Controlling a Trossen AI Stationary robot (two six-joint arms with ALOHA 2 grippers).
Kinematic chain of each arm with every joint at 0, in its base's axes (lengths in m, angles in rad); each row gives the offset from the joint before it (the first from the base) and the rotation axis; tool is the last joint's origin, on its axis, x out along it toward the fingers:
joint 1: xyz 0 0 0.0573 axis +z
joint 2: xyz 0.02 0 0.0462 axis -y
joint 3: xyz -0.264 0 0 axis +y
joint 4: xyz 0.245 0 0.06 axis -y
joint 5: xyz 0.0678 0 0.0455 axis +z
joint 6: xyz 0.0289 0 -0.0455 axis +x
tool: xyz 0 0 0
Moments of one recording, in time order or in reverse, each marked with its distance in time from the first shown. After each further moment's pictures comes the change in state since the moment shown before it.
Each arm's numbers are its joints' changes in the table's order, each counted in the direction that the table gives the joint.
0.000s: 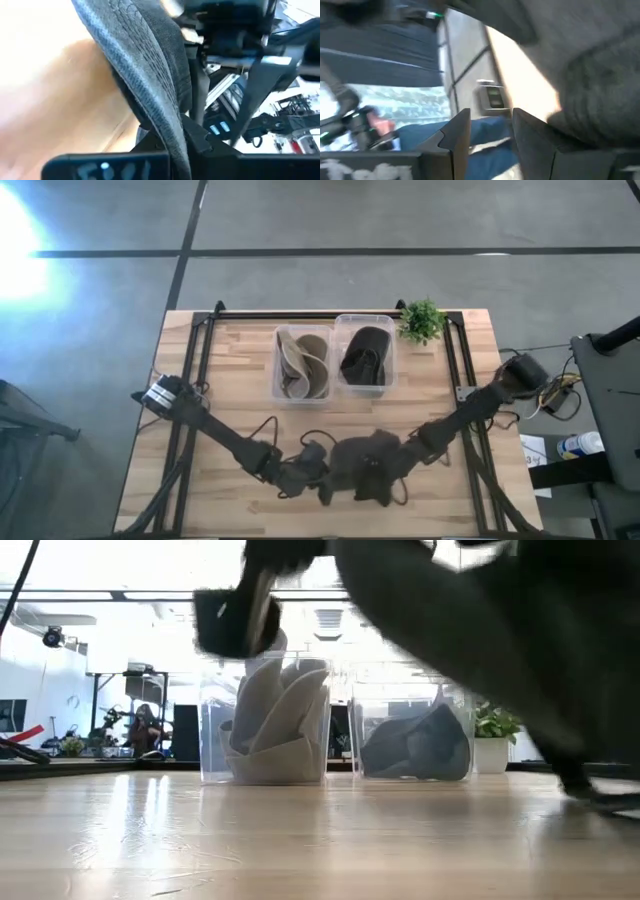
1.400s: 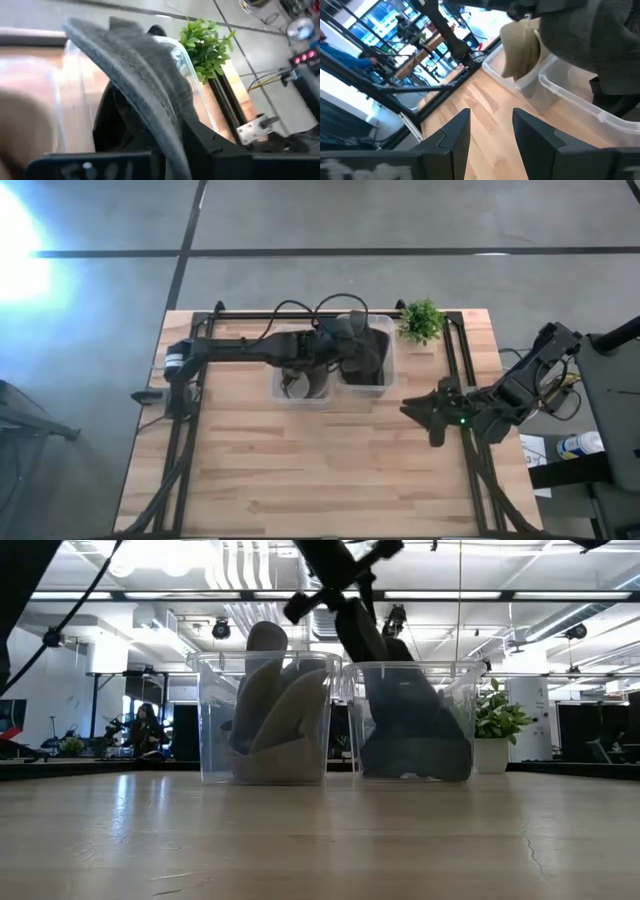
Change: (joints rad) left arm 0.621 -0.010 -0.642 -0.912 0.039 0.051; right arm 0.181 0.696 -0.100 -0.848 -0.985 -0.134
